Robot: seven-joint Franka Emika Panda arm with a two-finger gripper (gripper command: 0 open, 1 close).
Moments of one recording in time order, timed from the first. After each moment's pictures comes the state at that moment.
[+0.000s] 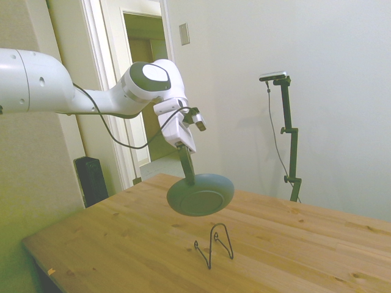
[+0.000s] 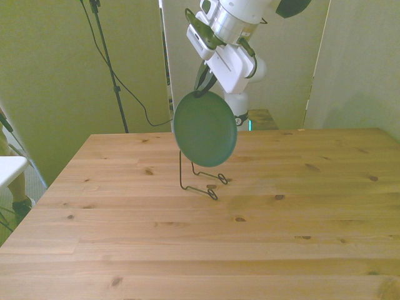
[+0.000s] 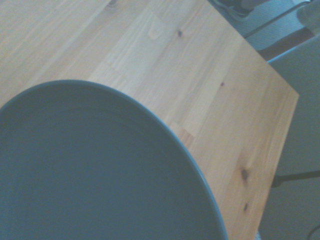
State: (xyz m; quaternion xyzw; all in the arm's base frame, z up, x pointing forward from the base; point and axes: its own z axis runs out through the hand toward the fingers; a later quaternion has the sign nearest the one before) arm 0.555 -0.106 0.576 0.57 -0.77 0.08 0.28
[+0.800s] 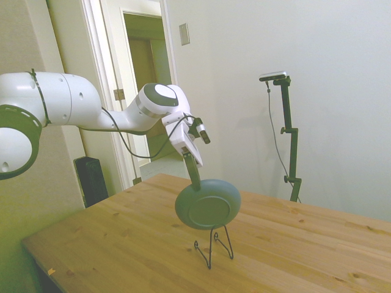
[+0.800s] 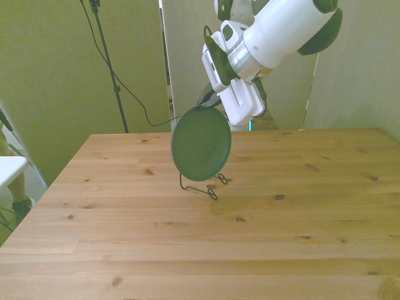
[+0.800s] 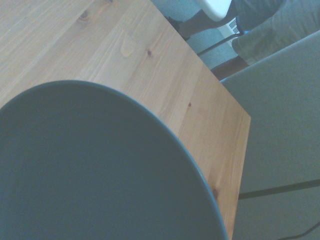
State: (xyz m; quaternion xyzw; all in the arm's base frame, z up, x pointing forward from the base) arm 0.603 -0.083 0.523 0.55 -0.74 0.10 0.37
